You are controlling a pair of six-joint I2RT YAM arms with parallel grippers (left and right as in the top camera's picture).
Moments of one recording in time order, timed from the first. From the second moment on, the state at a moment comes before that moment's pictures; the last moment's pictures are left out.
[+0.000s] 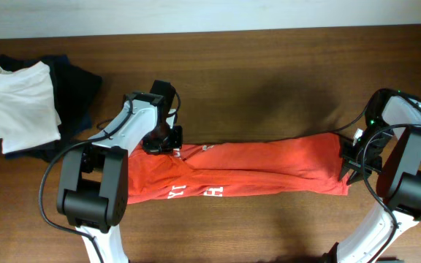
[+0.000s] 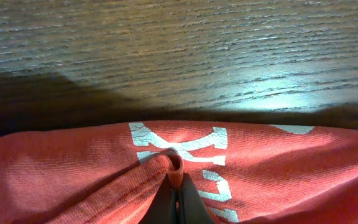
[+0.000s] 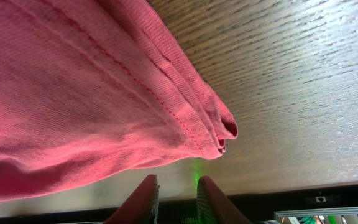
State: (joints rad) left arm -0.27 2.03 1.39 -0.96 0.12 -0.24; right arm -0.39 2.07 1.38 -1.41 -0.07 0.11
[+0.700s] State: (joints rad) left arm -0.44 1.92 1.42 -1.14 0.21 -0.13; right arm -0.39 2.07 1.38 -1.40 -0.07 0.11
